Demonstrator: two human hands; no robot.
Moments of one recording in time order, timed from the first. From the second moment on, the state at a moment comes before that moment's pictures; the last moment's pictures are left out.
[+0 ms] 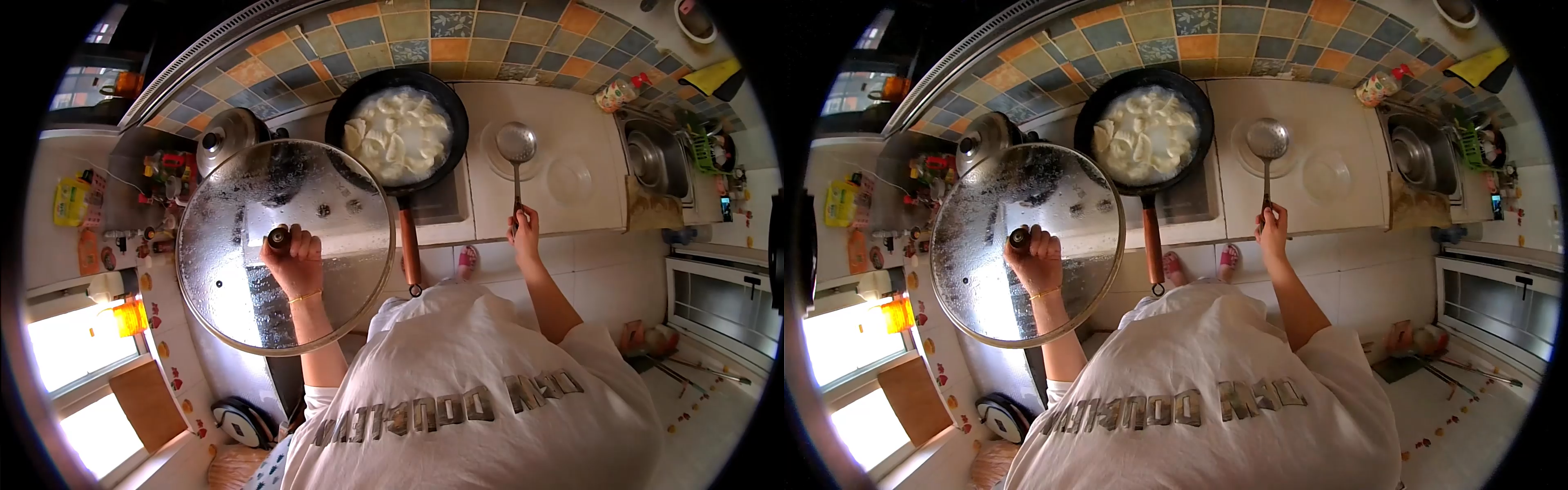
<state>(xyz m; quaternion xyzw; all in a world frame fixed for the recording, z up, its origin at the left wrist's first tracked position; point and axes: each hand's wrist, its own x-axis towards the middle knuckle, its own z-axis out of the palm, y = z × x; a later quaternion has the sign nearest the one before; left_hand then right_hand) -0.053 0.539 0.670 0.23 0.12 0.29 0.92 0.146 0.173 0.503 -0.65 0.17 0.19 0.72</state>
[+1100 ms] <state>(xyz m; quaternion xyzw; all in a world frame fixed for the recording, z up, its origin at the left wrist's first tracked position) 0.122 0.591 0.666 0.64 0.23 0.27 0.68 0.154 0.155 0.426 -0.74 0.18 0.20 0.62</state>
